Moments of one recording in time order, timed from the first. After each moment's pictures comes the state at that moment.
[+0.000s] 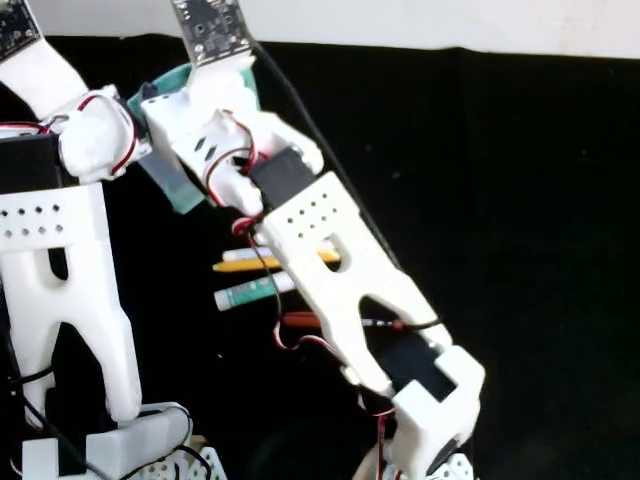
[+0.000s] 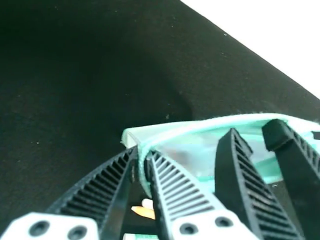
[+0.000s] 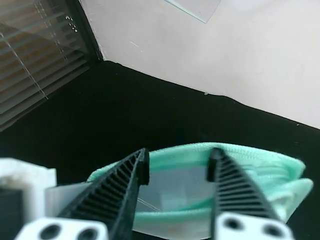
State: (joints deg) left arm -12.6 -9.5 -16.0 86.2 25.5; right arm -45.6 15.9 -31.9 43.9 -10.4
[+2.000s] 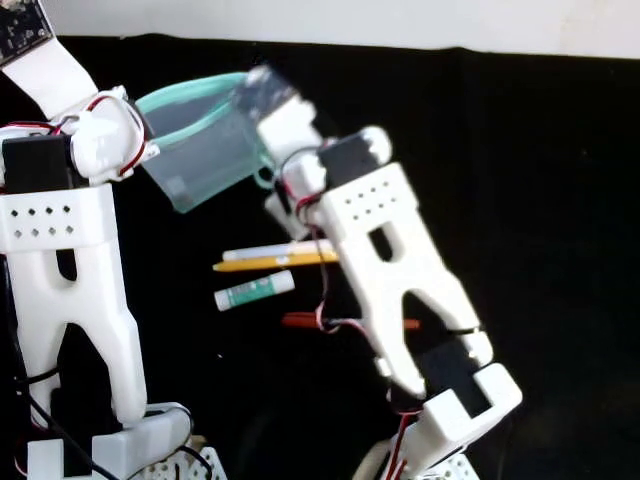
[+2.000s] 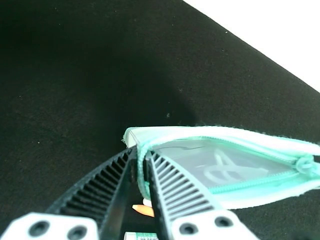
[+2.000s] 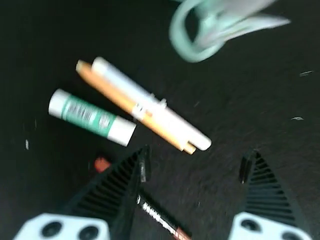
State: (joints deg) left arm -13.3 -9.5 -15.6 86.3 25.3; right arm -35.0 5.6 -15.8 86.7 18.7
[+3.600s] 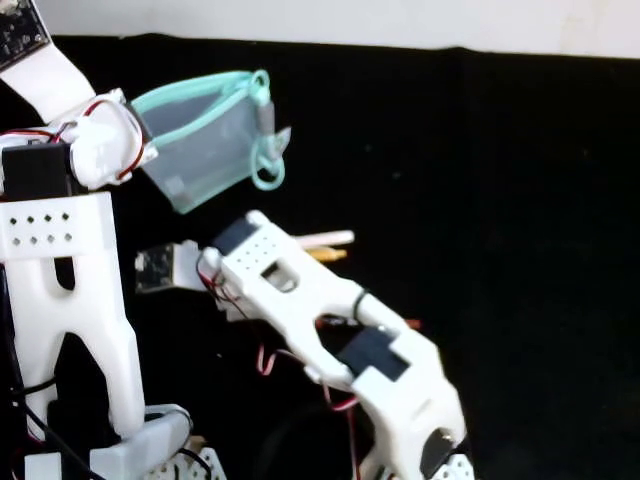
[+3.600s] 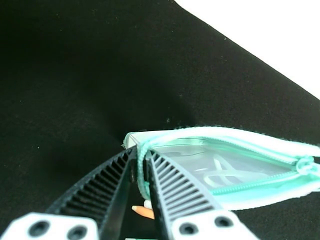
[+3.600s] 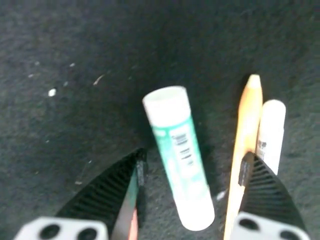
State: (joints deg) left arm -13.4 -9.8 -11.0 82.6 25.3; right arm -51.6 26.9 -3.7 67.1 50.9
